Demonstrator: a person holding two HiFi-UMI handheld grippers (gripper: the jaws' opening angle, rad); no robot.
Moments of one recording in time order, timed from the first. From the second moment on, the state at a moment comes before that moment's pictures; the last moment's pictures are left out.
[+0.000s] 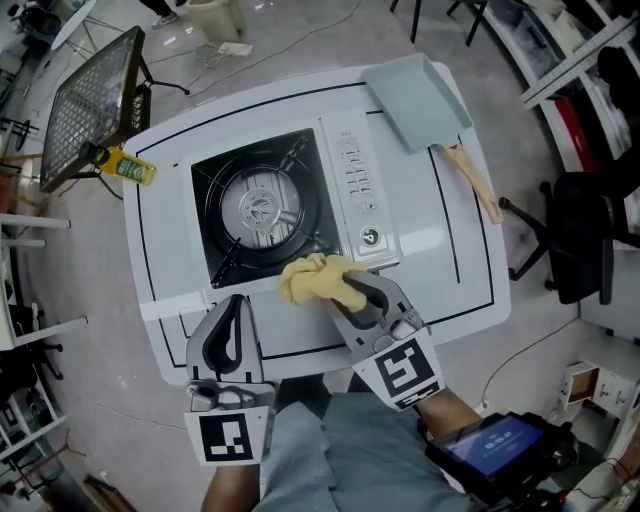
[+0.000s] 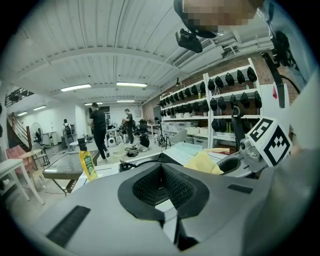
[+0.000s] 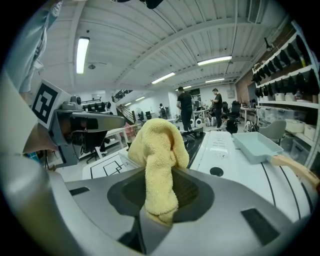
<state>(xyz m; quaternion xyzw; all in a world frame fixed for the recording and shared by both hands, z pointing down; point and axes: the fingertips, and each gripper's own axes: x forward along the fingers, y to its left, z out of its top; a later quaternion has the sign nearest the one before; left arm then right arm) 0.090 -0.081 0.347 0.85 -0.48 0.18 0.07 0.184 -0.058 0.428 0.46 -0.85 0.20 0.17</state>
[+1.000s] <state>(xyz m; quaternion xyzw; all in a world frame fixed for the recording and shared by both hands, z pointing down) 0.215 -0.069 0.260 0.89 -0.45 0.11 0.00 0.332 -0.056 0.335 0.54 -0.82 0.14 0.12</state>
